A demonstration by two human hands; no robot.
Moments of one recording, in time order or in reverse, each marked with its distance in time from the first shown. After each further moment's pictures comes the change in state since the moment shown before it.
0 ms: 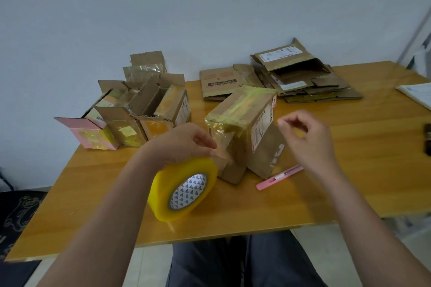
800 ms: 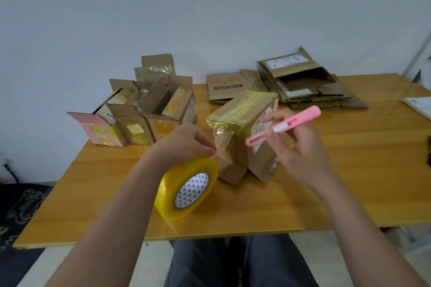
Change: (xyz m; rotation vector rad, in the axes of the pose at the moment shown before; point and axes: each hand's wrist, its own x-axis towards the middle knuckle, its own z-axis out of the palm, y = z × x) left_hand -0.008 -0.001 0.006 -0.026 0.141 -0.102; right_hand -0.013 -0.048 -0.002 0.219 -0.216 -0.218
